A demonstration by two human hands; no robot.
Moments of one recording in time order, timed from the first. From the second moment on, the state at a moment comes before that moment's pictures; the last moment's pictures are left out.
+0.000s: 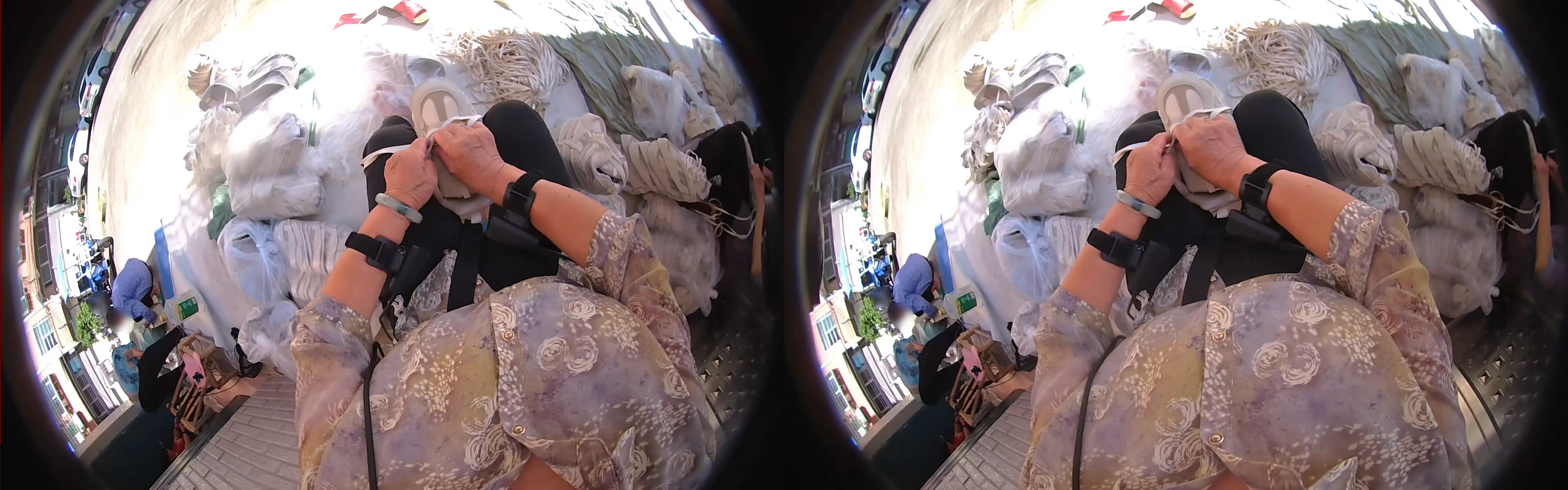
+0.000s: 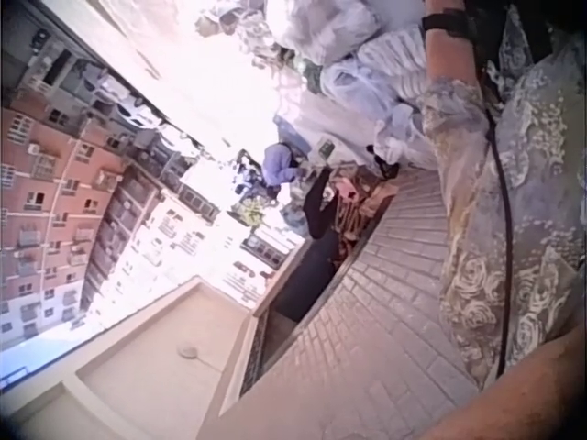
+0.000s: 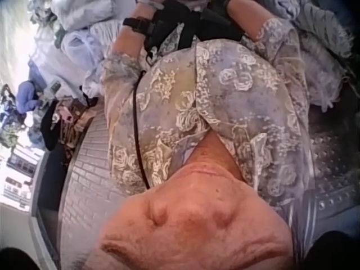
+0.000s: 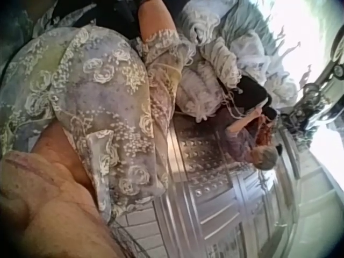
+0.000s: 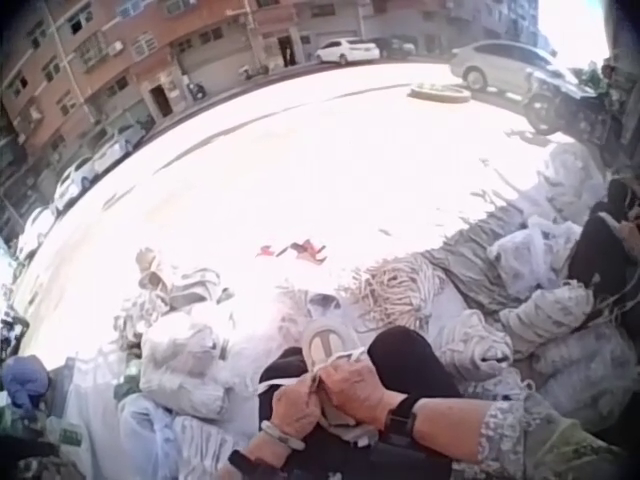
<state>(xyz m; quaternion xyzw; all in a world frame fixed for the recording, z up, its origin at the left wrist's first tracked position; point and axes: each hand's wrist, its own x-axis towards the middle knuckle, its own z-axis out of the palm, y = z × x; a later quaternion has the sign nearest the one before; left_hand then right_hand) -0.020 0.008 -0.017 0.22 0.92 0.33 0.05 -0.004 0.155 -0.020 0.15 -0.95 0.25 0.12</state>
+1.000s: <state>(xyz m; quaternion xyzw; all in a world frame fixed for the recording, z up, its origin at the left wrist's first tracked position) -0.026 0.012 -0.011 0.04 0.92 0.38 0.08 0.207 0.365 0.039 0.00 -0.96 0.20 -0.18</state>
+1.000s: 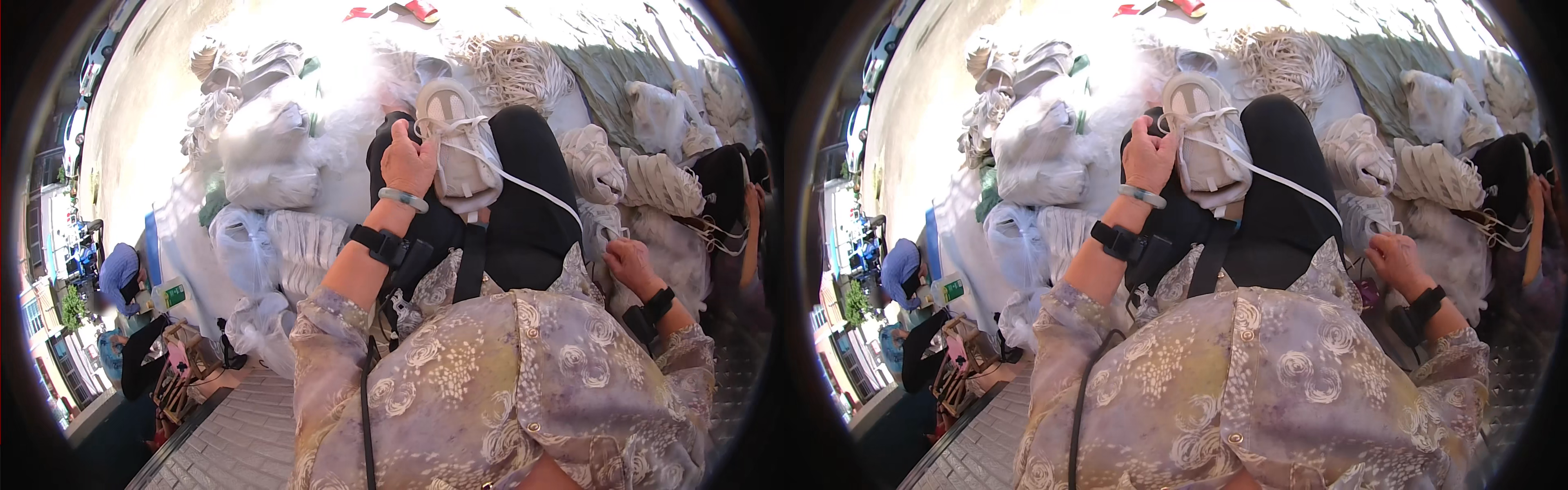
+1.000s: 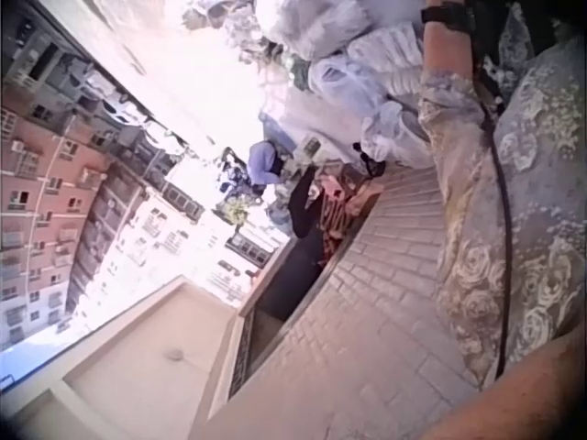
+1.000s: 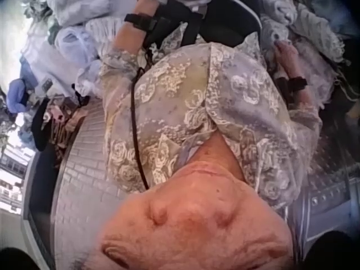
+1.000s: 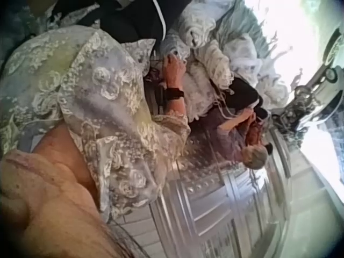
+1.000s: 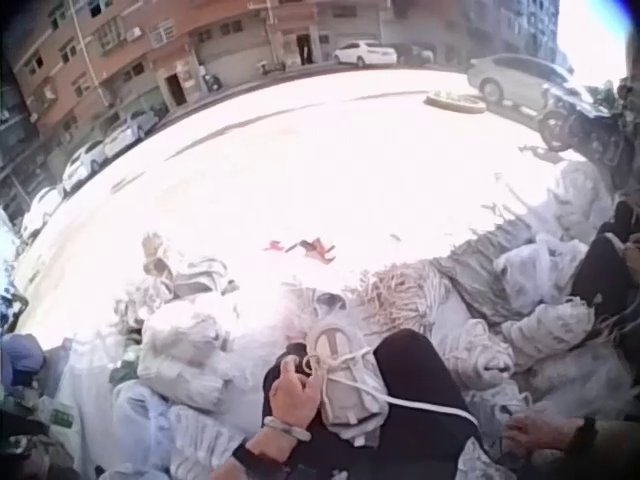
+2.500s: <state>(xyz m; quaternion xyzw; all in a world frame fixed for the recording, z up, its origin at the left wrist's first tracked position) -0.039 0.008 0.000 -0.01 0.71 0.69 0.11 0.018 0.208 0.013 0.18 -0.94 0.30 0.00</state>
